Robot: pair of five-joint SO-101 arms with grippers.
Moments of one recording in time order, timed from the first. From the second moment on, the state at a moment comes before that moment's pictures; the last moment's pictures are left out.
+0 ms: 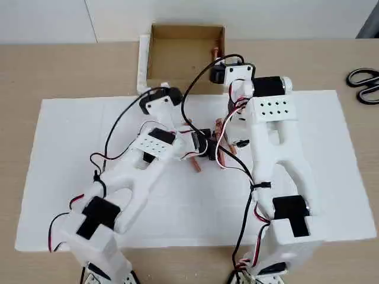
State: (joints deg) left arm 21.5 13.1 22.2 44.1 45.8; right arm -10.0 9.1 -12.0 94.0 8.8
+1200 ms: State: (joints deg) left arm 22.6 5.0 21.9 46.2 41.2; right arm -10.0 9.1 -12.0 92.8 8.8
